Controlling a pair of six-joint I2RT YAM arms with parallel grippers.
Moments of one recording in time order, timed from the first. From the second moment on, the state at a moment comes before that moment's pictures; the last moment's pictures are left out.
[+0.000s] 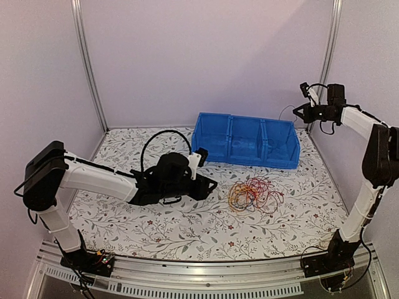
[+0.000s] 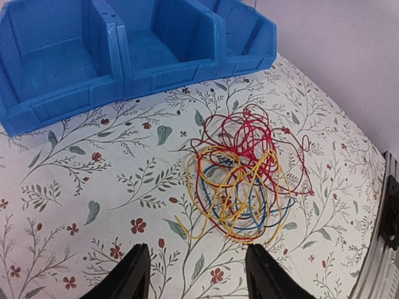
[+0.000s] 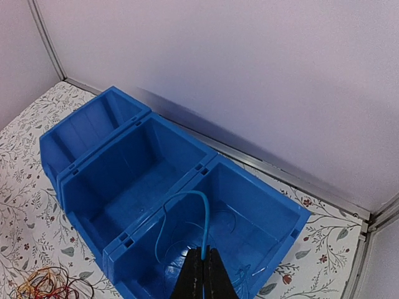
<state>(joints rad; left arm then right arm) -1.01 1.73 0.92 0.31 -0.12 -0.38 -0.10 1.80 1.57 -0.29 -0.64 -0.30</state>
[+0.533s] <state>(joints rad) -1.01 1.73 0.93 0.27 -0.12 -0.38 -0.10 1.96 1.59 -0.43 -0.60 -0.28</state>
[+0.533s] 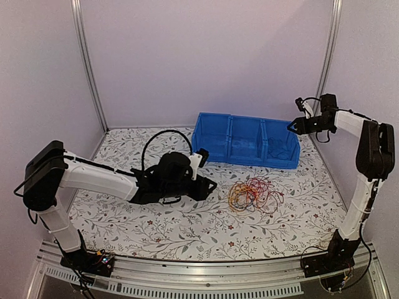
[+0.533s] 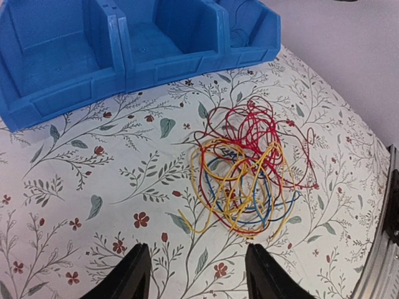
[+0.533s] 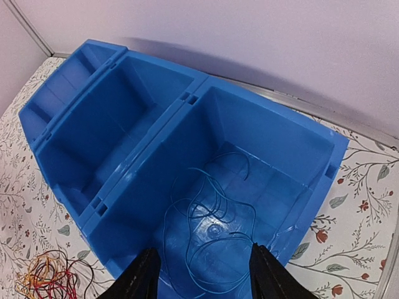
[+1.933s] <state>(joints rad) -0.73 1.65 1.16 0.08 0.50 -0.24 -0.20 2.10 1.66 -0.70 -0.78 -0.37</state>
